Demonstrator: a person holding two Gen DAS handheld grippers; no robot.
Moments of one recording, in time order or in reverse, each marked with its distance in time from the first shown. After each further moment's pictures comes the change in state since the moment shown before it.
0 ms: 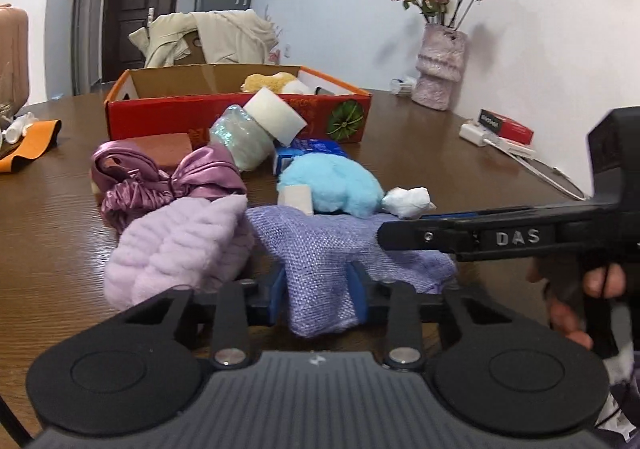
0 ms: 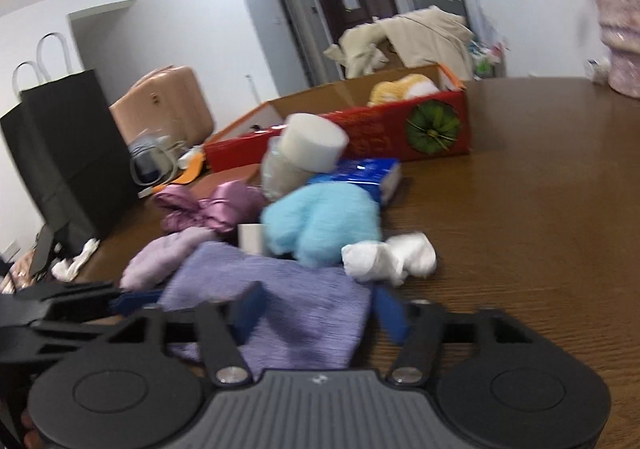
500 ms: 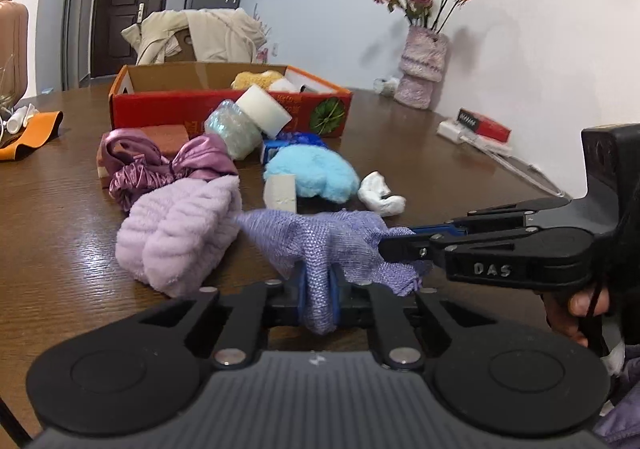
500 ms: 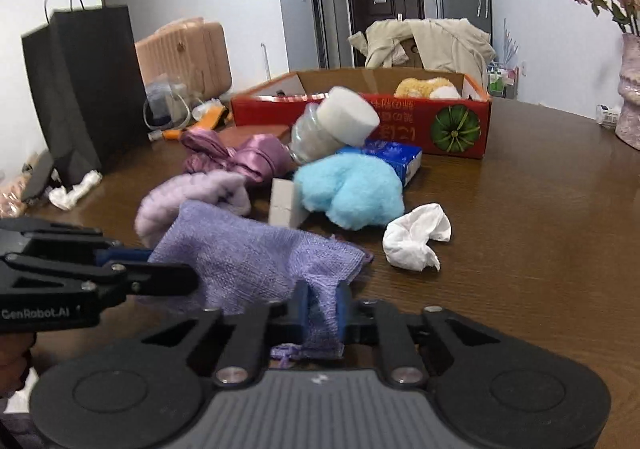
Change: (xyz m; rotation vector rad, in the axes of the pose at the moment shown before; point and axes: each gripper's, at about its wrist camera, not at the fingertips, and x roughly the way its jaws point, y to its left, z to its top) left arm -0.039 -0.004 -0.011 -0.010 -0.003 -0.048; right arm -0.029 0.044 -0.018 -0.189 0.042 -0.047
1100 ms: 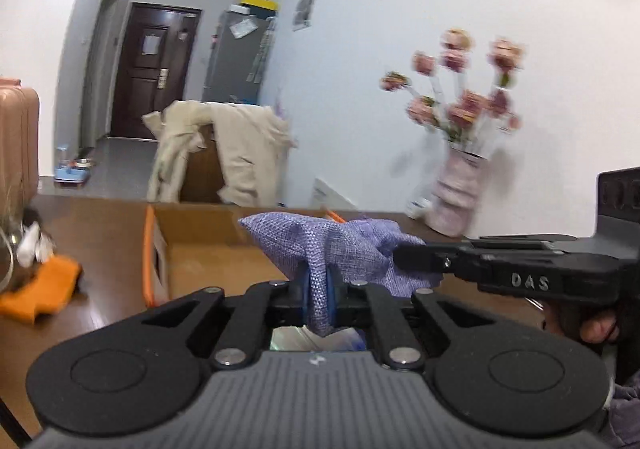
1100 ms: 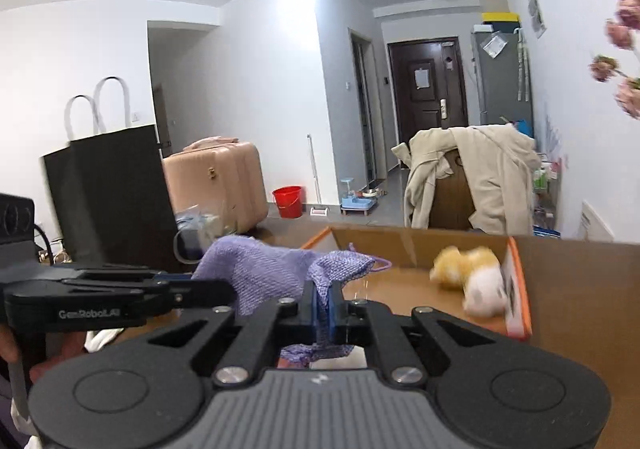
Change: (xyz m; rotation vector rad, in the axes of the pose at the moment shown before) left arm 0.028 0.075 0.171 -0.058 -0.232 0.061; right arm 0.028 -0.023 0.179 -0.076 -0.241 0.144
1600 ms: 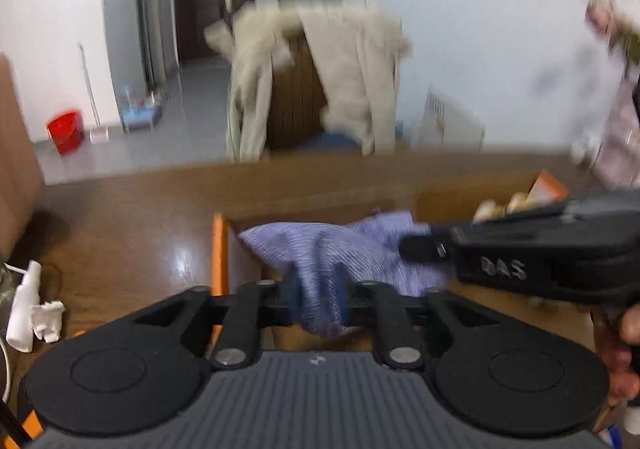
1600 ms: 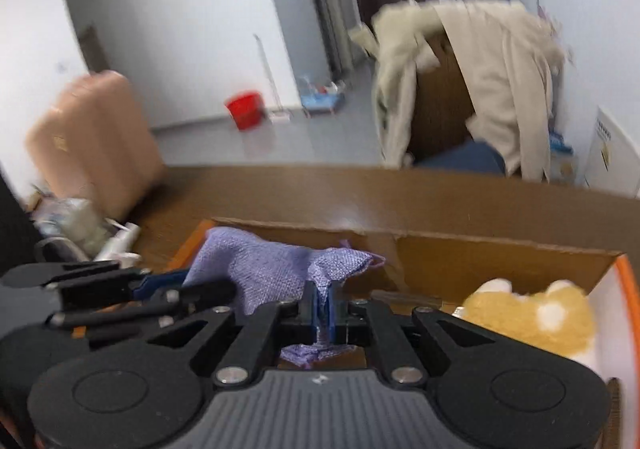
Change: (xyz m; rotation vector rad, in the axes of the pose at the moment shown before) left arm 0.245 0.120 0.047 0.048 0.355 0.280; right arm 0.317 -0.103 0.054 0.165 0.359 -0.101
